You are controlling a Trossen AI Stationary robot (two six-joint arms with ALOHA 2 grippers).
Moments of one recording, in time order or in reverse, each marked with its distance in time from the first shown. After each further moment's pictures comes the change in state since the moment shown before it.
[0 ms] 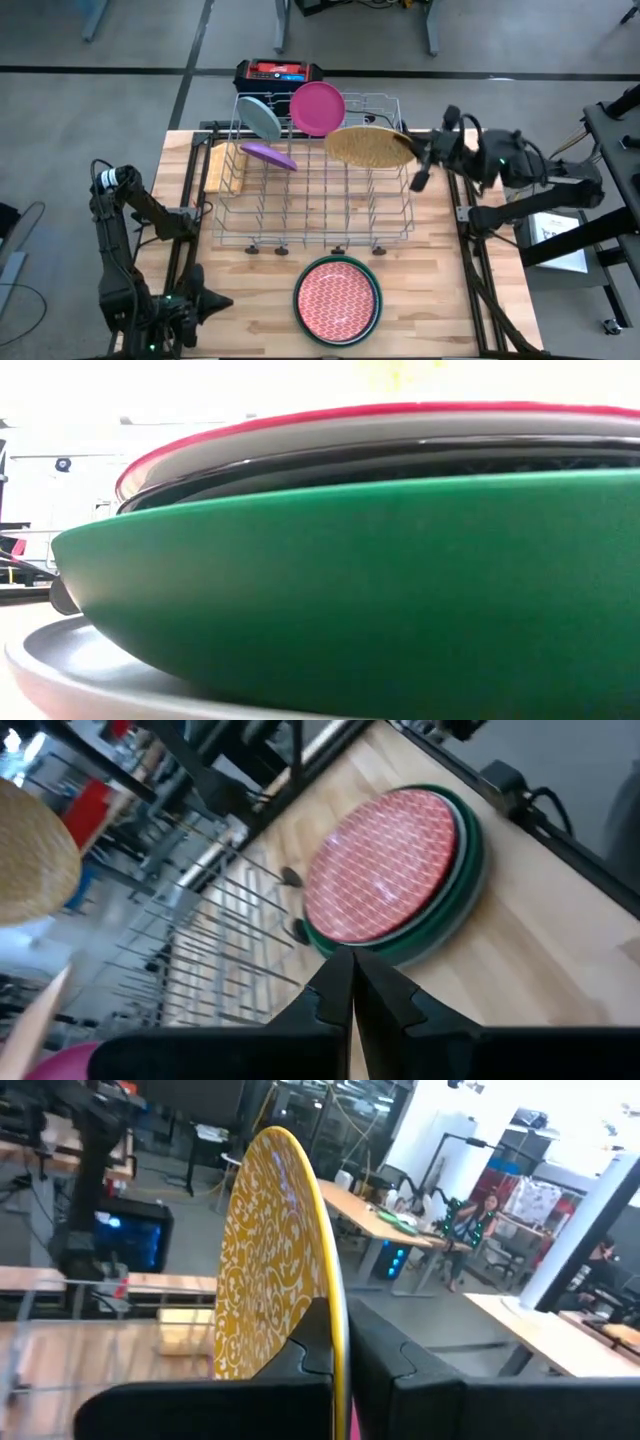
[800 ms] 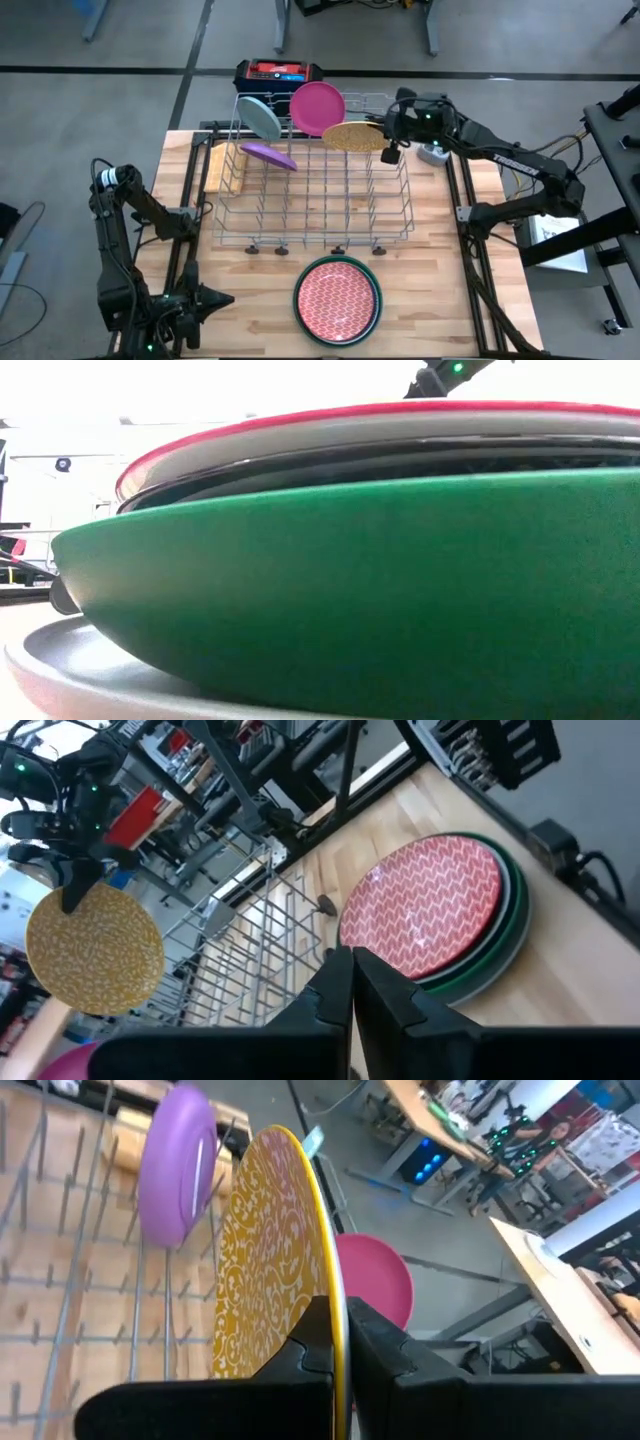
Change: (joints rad) left arm 0.002 -0.006 0.023 0.037 -0.123 -0.036; right arm -0.511 0.279 -0.001 -0.084 -0.473 -0.270
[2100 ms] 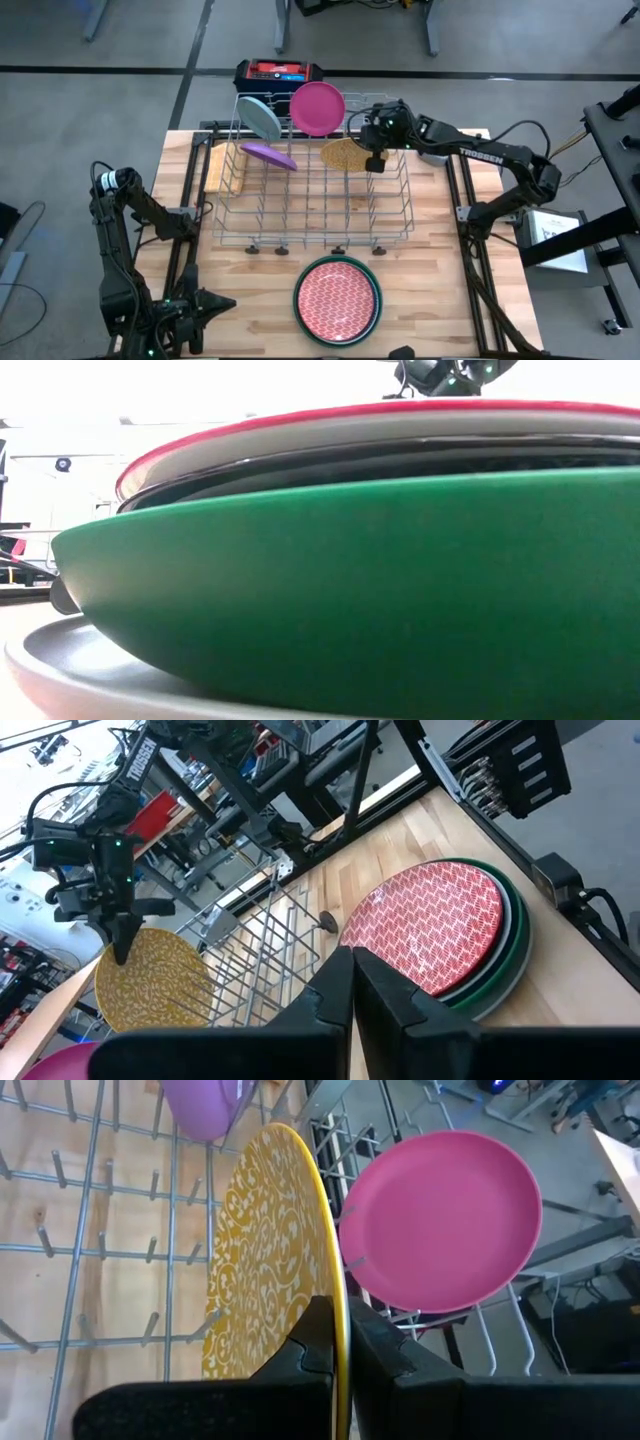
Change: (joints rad) left arm 0.000 0.030 0.000 0.084 -0.052 -0.004; right arm -0.009 0.236 0.001 -0.043 0.009 0.016
